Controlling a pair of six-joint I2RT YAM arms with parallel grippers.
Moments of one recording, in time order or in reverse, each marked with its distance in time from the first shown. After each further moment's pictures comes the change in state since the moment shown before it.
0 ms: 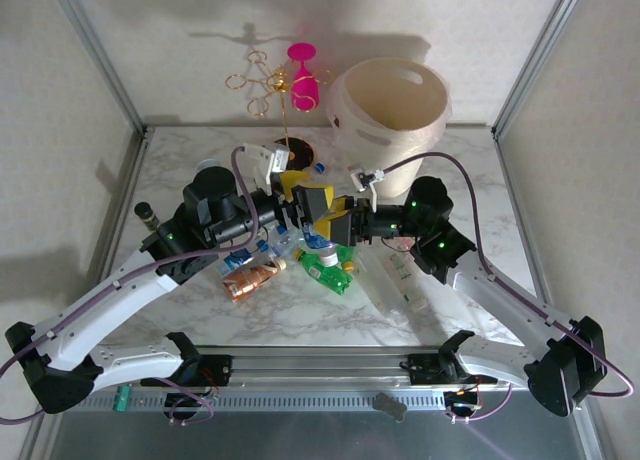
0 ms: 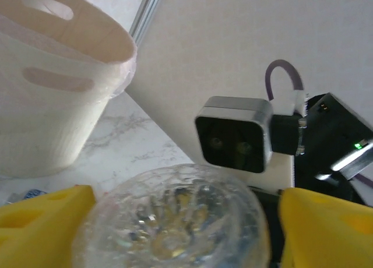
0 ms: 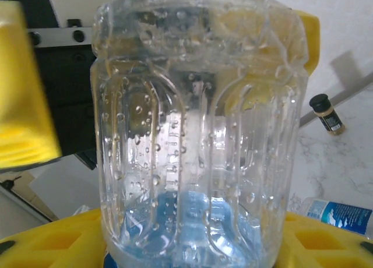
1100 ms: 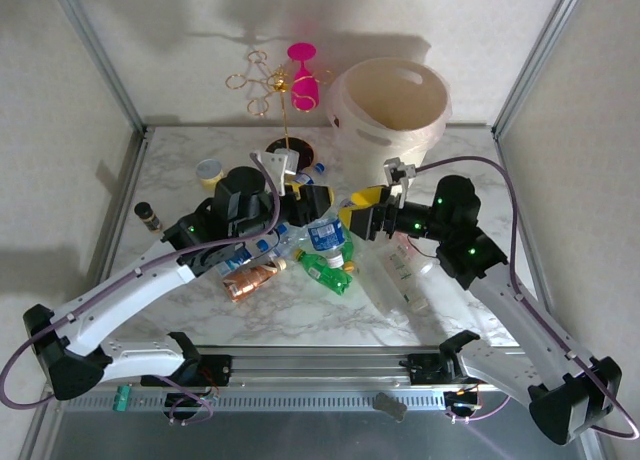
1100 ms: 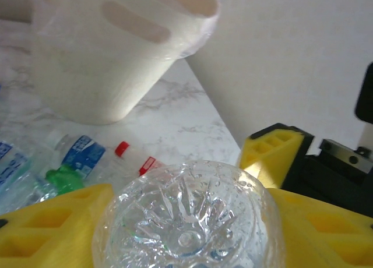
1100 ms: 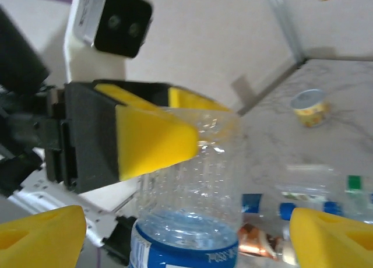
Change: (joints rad) left arm -0.010 0.093 0.013 -0.114 -0.139 -0.092; right arm -0.145 -0.147 0.006 -0.285 0.123 -0.159
